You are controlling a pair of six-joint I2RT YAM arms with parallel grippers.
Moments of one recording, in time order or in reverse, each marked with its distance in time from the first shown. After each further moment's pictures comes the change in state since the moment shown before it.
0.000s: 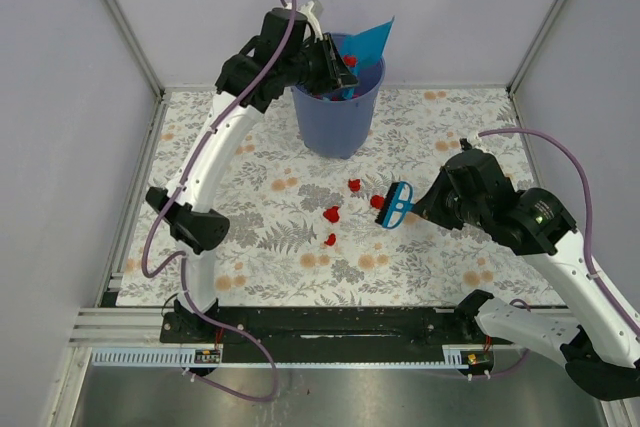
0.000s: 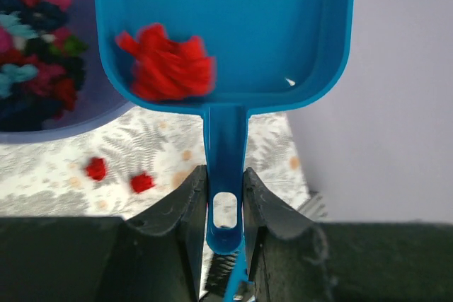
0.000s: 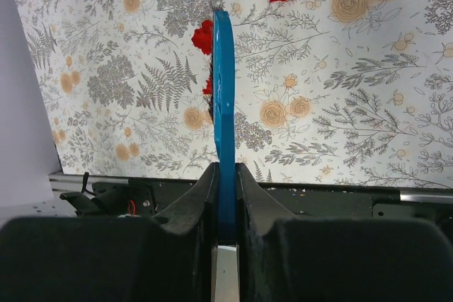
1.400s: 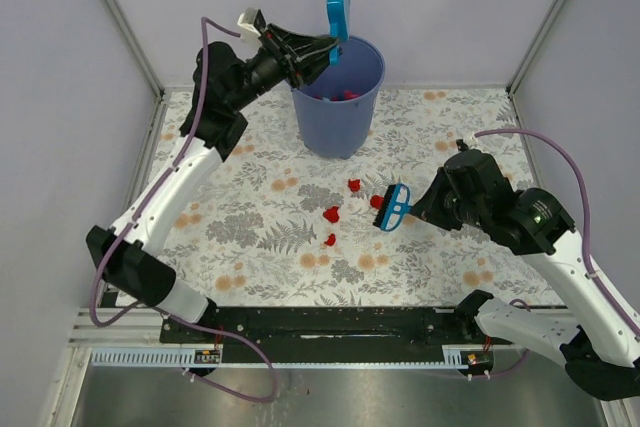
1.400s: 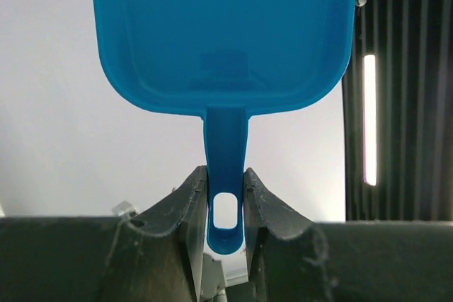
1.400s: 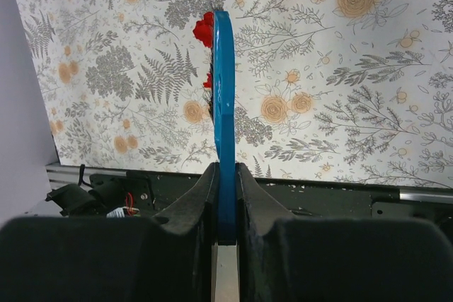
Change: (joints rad) left arm 0.129 -0.419 -0.834 1.176 0.287 -1.032; right arm 0.000 -0.002 -0.008 0.013 -0.027 -0.016
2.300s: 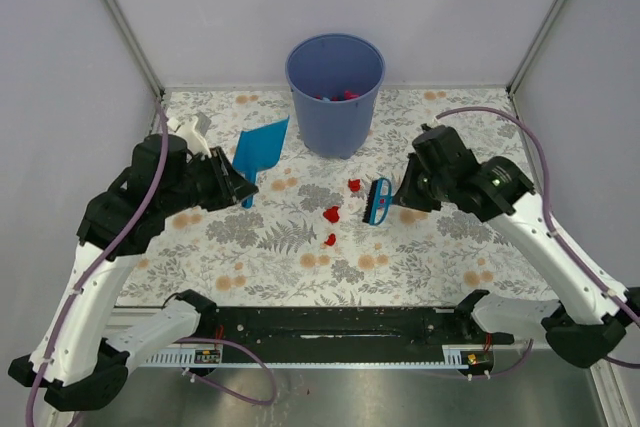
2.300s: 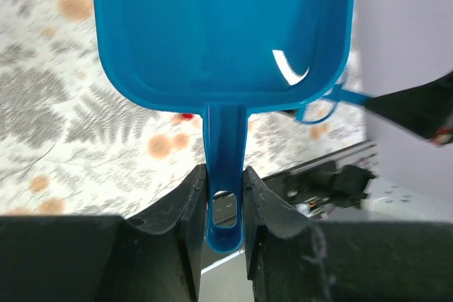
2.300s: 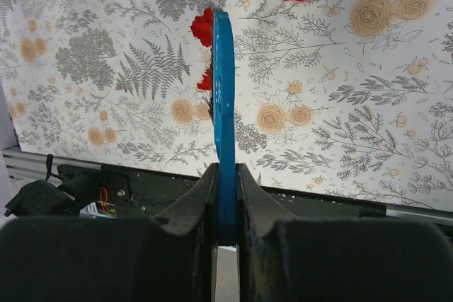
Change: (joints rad) left arm -0.005 -0.617 -0.197 -1.247 -0.327 1.014; right arm 0.000 0.188 0.098 0.016 -0.033 -0.129
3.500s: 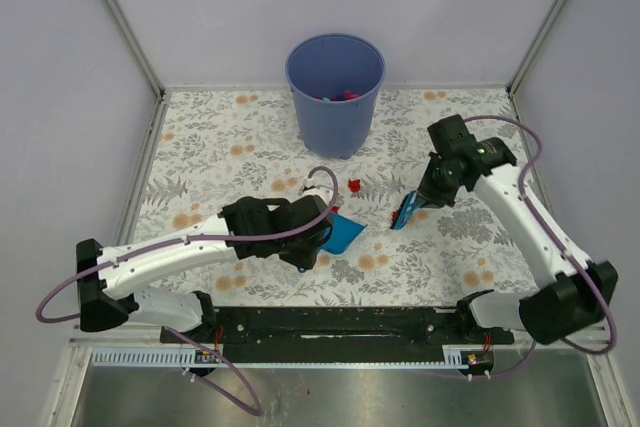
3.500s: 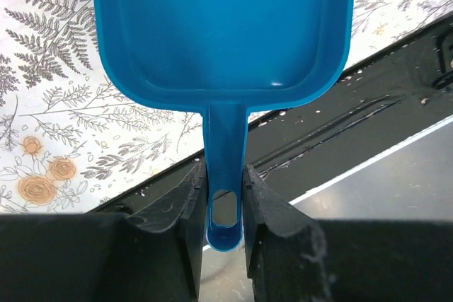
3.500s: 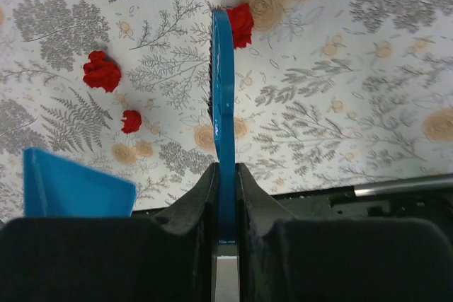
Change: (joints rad) left arm -0.711 0.312 -0.224 -0.018 -0.344 -0.036; right arm -0.327 0.249 -0.141 0.042 -0.117 -0.032
